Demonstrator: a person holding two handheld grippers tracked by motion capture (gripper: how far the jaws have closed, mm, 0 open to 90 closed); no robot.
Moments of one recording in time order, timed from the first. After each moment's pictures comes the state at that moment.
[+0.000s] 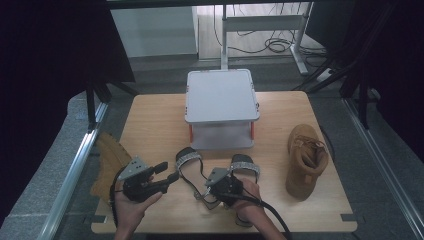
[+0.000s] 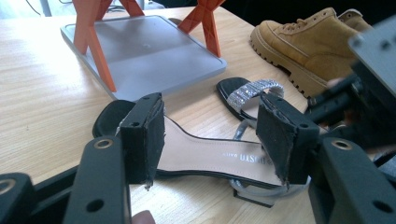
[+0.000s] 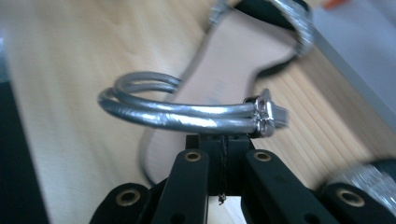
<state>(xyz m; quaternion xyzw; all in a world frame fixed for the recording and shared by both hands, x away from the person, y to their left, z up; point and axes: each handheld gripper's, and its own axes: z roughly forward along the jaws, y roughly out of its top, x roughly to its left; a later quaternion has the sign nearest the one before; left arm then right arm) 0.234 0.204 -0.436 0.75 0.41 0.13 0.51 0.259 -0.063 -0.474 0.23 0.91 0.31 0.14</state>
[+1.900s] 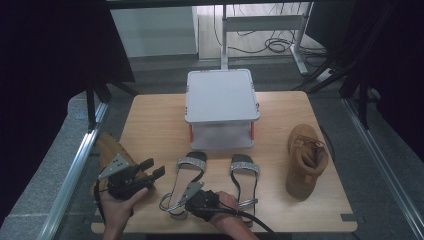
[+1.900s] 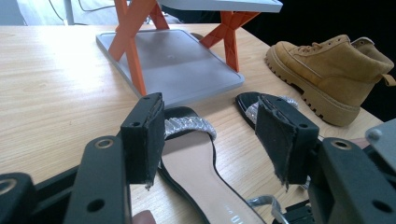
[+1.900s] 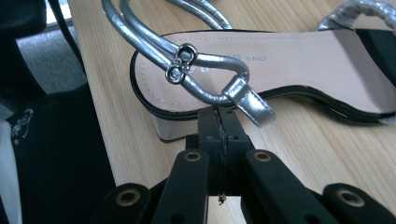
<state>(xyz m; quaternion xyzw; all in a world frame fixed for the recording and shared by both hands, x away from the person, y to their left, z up) 0.233 0.238 -0.430 0.71 0.44 0.15 0.53 0.225 0.002 -0.488 0.18 0.93 0.31 0.09</state>
